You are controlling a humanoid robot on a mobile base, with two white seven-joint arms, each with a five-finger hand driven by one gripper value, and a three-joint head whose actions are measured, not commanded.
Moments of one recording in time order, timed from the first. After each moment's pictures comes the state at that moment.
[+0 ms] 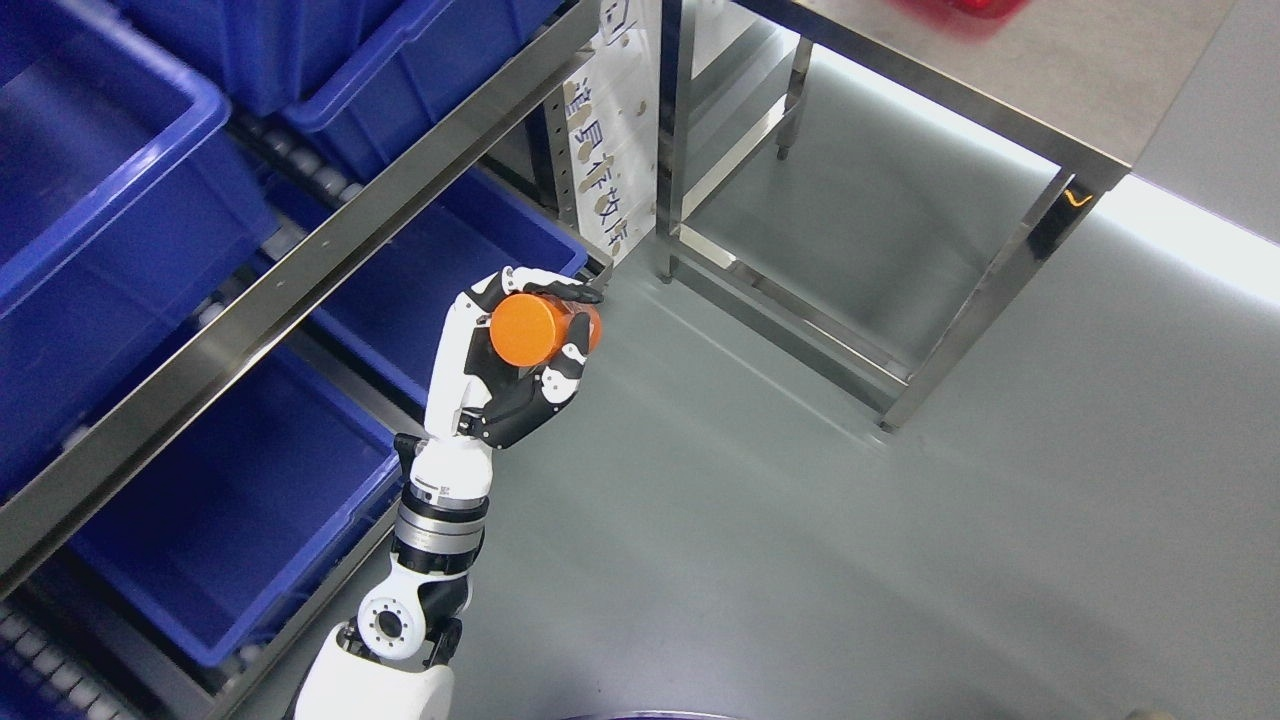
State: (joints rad) left arm 0.02 0.00 -0.28 -1.71 0.17 -0.64 -0.13; right arm 0.00 0.00 0.00 0.00 0.00 -0.02 -0.07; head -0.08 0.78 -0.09
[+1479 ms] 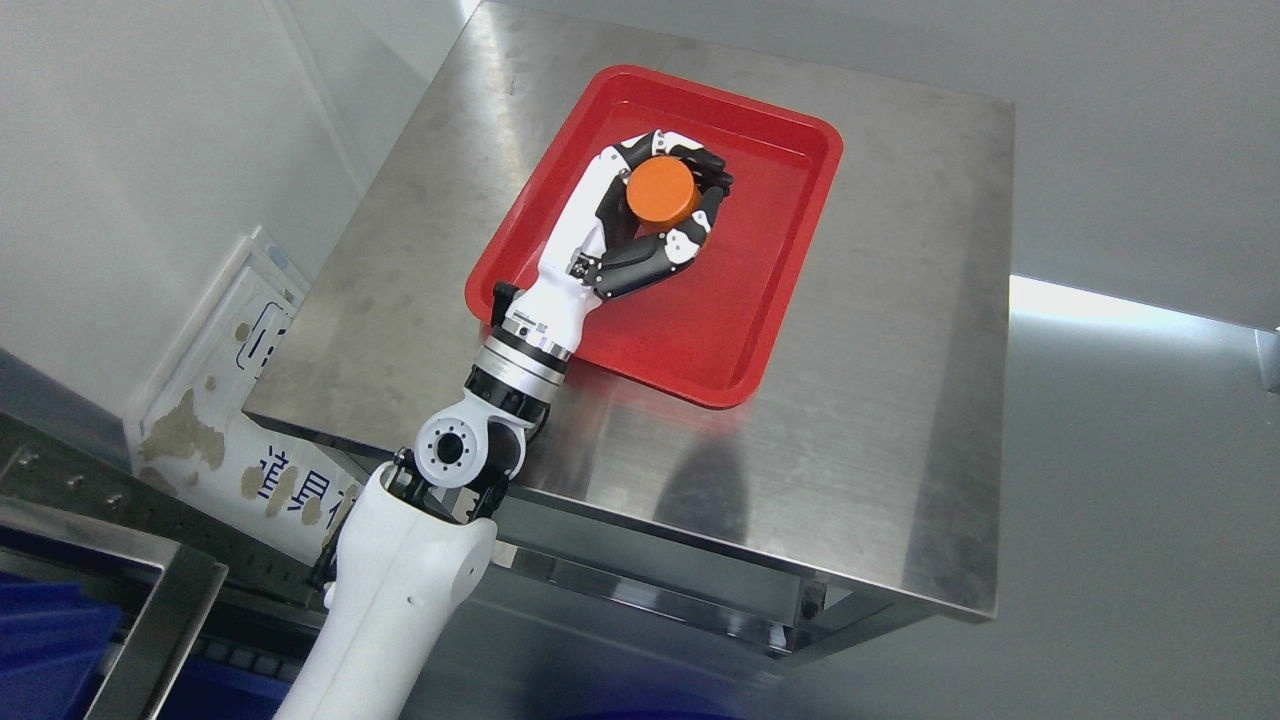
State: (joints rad) left arm -0.37 0.00 -0.41 -1.61 0.22 -0.15 -0.13; right arm 0.00 0.00 0.00 0.00 0.00 -0.02 -0.07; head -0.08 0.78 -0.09
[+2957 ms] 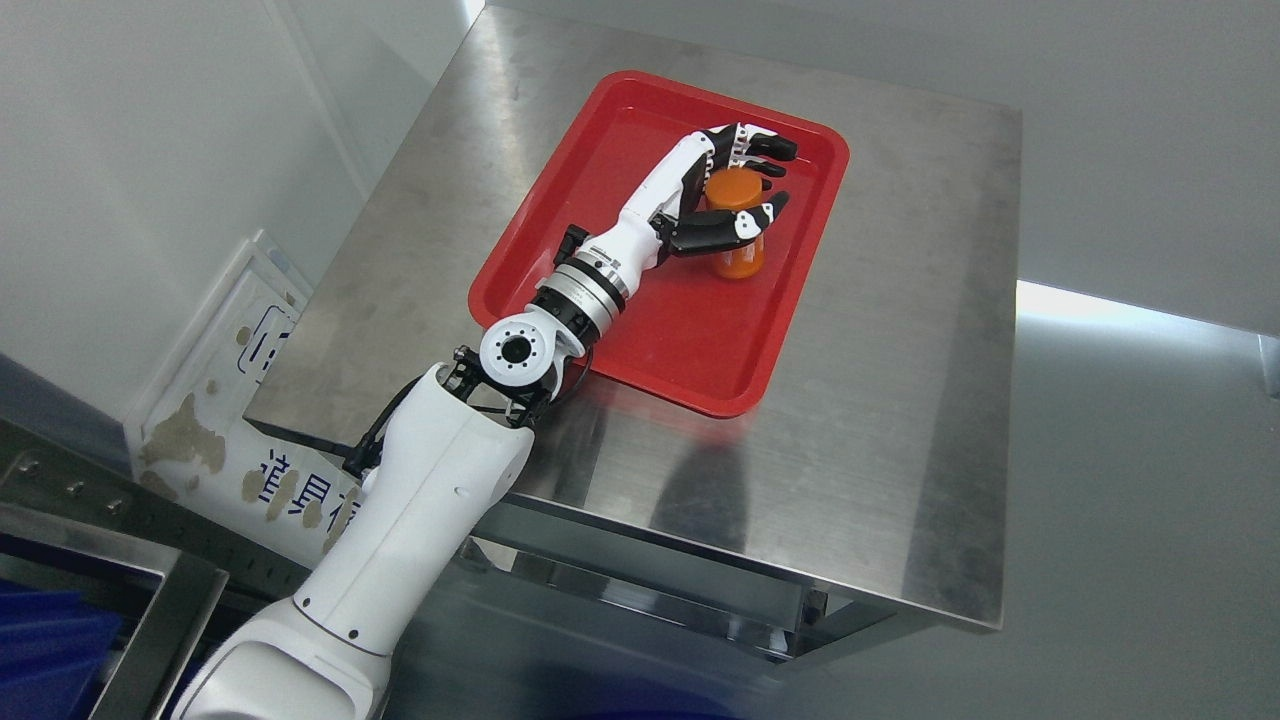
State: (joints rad) left arm -0.61 0.00 -0.54 -1.31 0.21 -0.03 -0.13; right arm 0.00 0.00 0.00 0.00 0.00 -0.02 -0.07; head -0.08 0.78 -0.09
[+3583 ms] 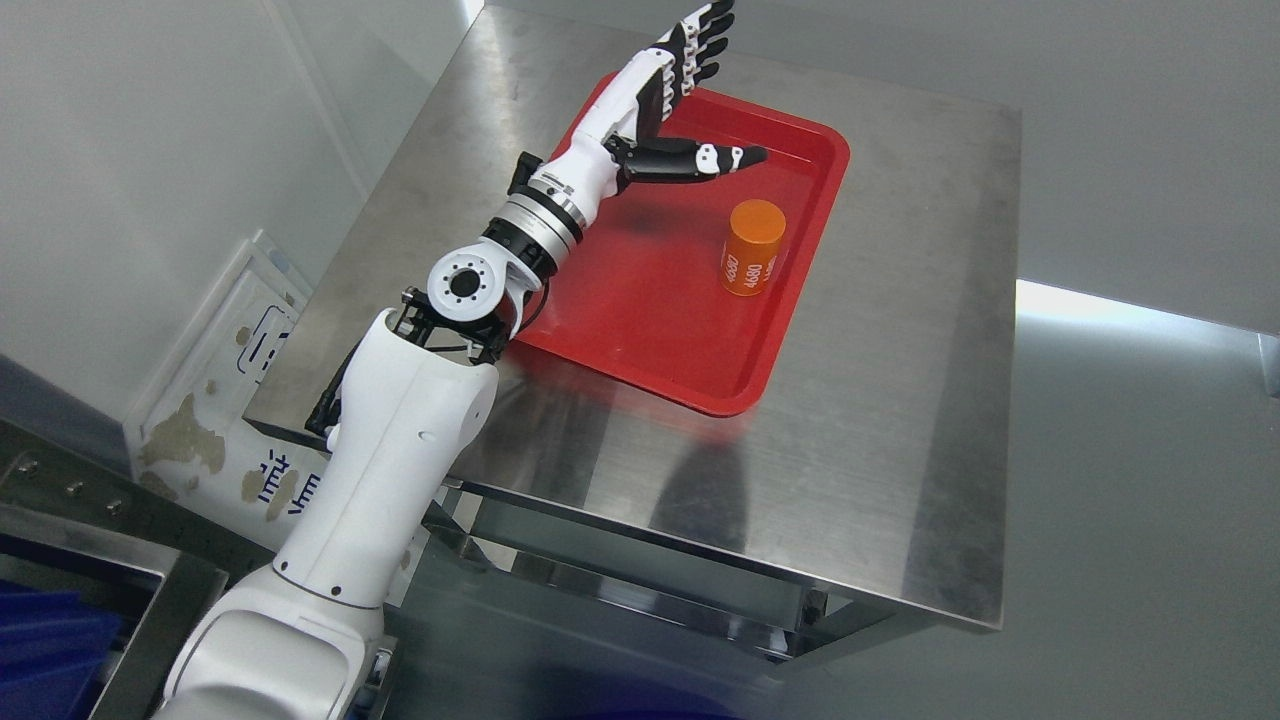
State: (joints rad) left arm -0.67 0.00 -0.36 -1.33 0.21 0.02 -0.23; right arm 0.00 0.00 0.00 0.00 0.00 -0.02 -0.07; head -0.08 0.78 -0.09
